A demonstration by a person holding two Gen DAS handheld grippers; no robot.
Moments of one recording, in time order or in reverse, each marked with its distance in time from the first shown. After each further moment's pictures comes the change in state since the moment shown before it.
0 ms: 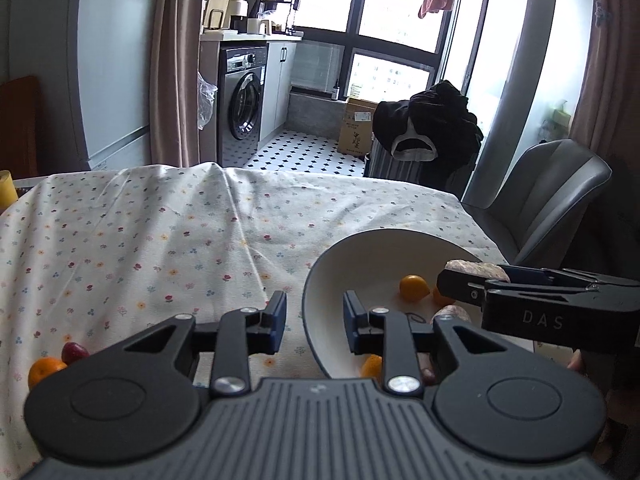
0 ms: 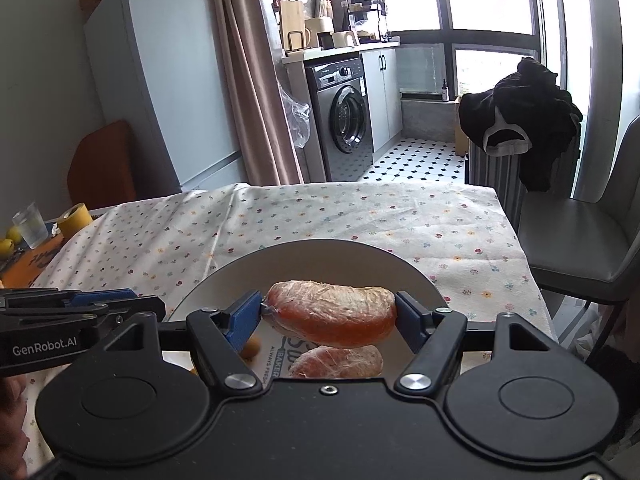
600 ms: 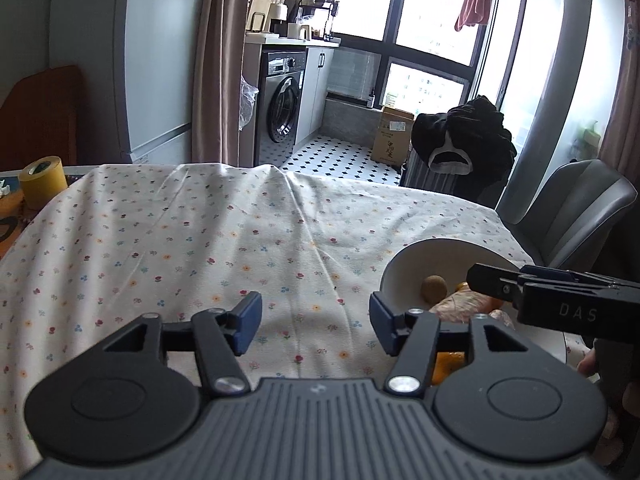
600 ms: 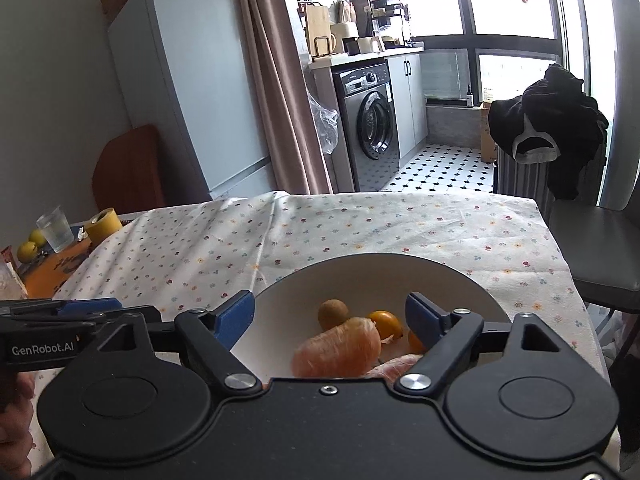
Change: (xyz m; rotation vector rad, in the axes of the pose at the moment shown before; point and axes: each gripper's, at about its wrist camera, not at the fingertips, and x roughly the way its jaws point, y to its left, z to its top) left arm -0.024 0.042 -0.001 -0.058 -0.017 0.080; right arm 0.001 0.028 0.008 -0.004 -0.016 0.069
